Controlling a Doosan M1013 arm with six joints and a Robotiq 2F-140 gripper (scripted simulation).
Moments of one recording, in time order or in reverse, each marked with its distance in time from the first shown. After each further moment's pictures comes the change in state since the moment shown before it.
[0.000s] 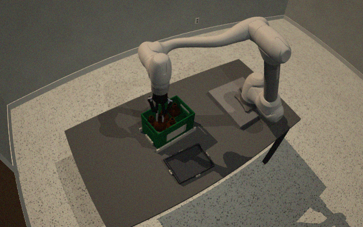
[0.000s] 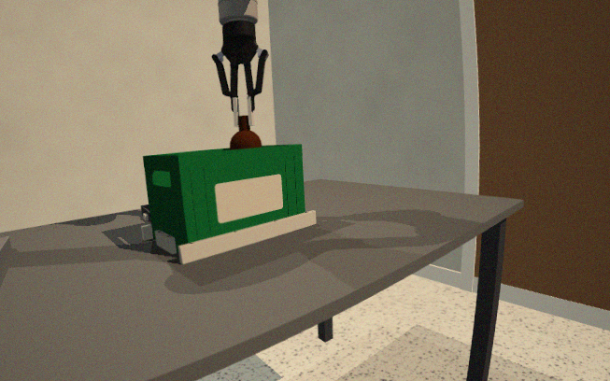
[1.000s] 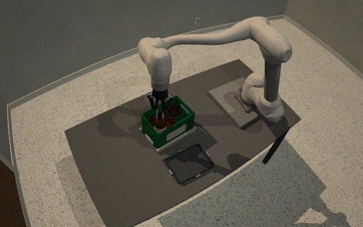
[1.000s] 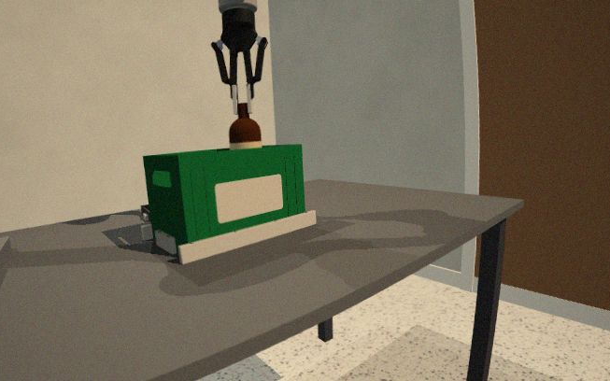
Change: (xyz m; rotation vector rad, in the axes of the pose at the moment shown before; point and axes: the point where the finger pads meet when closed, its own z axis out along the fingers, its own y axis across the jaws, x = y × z) arm 0.000 0.000 -0.028 0.000 0.000 0.000
